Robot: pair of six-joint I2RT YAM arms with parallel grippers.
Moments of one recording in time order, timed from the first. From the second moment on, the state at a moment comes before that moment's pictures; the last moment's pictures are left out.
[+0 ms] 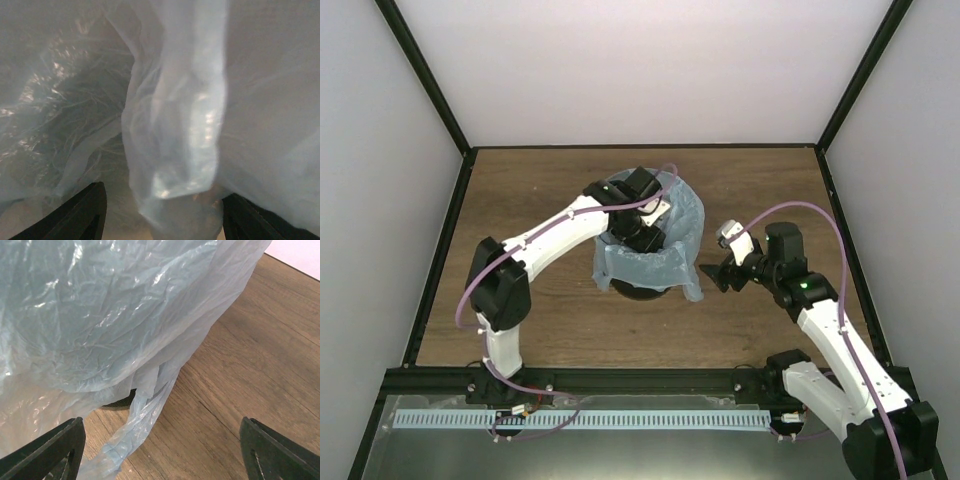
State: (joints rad) left arm -0.74 1.88 1.68 -1.00 0.17 -0.08; right arm 0.26 0.84 0.66 -0.45 -0.47 -0.38
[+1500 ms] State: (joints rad) left arm -0.78 2.02 1.60 -0.97 0.06 -0.10; right arm 0.26 0.86 0.65 -0.45 -0.50 -0.41
